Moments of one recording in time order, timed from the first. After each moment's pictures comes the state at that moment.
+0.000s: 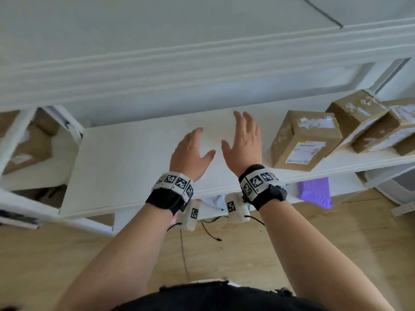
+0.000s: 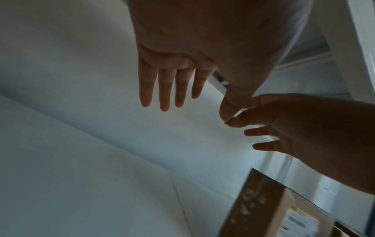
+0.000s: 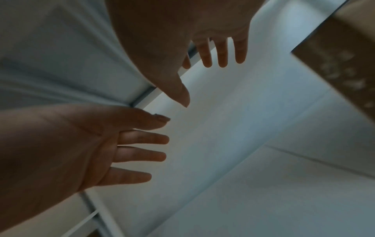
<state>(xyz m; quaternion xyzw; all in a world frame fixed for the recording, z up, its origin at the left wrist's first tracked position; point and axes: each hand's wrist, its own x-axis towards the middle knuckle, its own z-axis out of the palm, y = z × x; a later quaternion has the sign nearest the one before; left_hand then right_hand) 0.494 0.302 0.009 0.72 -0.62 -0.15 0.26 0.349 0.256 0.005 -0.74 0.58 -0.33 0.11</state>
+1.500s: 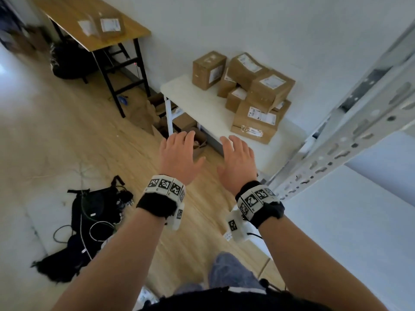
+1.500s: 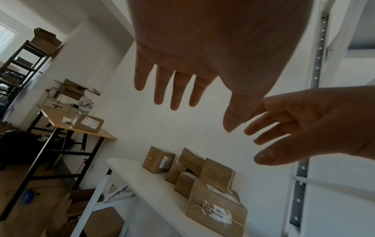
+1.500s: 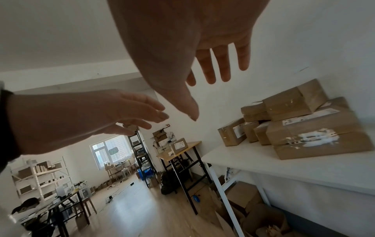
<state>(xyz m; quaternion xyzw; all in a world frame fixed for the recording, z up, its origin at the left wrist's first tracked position) 1.099 0.711 -0.005 0.94 -0.30 0.07 0.16 1.001 0.575 0.010 -0.98 0.17 -0.10 0.08</state>
